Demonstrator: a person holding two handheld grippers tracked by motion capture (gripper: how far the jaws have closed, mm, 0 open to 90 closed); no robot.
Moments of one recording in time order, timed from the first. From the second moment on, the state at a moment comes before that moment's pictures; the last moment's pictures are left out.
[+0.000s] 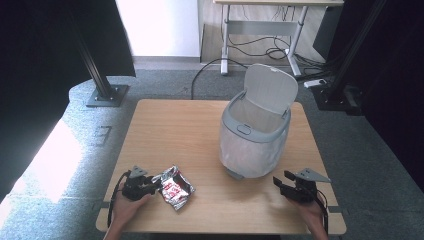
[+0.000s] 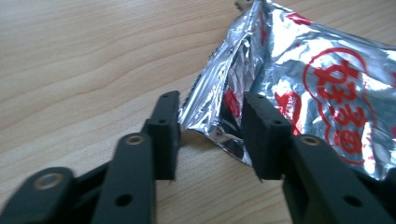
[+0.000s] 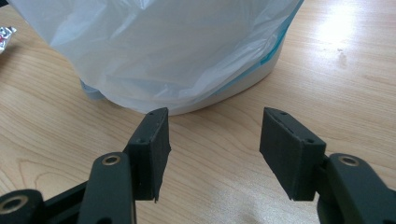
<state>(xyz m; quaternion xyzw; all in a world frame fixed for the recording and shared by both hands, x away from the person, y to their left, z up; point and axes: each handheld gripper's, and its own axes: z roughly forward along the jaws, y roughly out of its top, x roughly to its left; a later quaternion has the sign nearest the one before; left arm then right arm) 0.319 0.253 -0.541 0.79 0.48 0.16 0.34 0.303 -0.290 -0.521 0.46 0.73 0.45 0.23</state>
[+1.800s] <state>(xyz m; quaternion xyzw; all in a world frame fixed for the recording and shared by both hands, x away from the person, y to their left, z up) 0.314 0.264 -0.426 0.74 0.45 0.17 0.47 0.307 -0.296 -0.528 0.48 0.73 0.44 0.22</state>
